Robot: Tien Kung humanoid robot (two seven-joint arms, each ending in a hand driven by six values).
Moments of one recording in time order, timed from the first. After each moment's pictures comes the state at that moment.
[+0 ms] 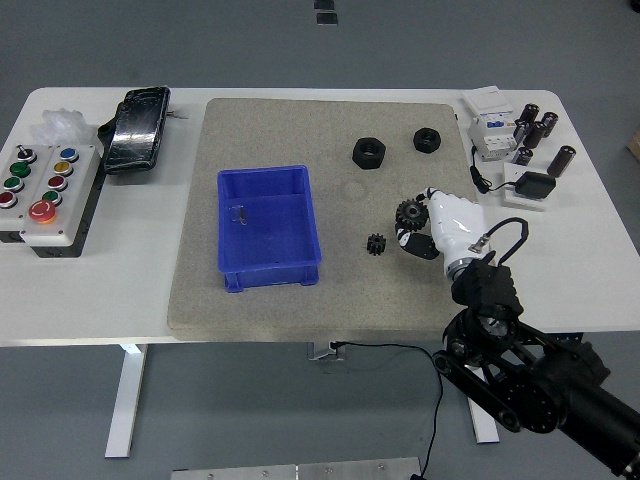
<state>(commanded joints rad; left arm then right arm) -0.09 0.11 -1.74 -0.18 1.59 0.01 0.29 0.48 -0.16 0.72 1.27 -2.26 -0.30 -0.65</state>
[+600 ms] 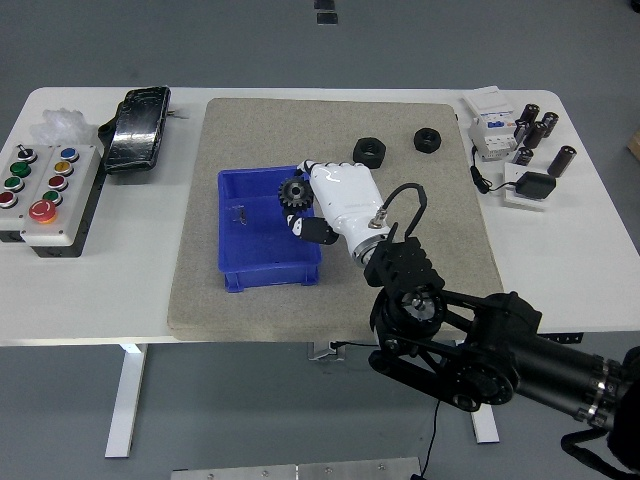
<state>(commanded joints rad) -0.09 0.11 -1.73 -0.18 1.58 0.00 0.30 0.73 -0.07 0.37 1.25 -2.08 -0.31 -0.65</state>
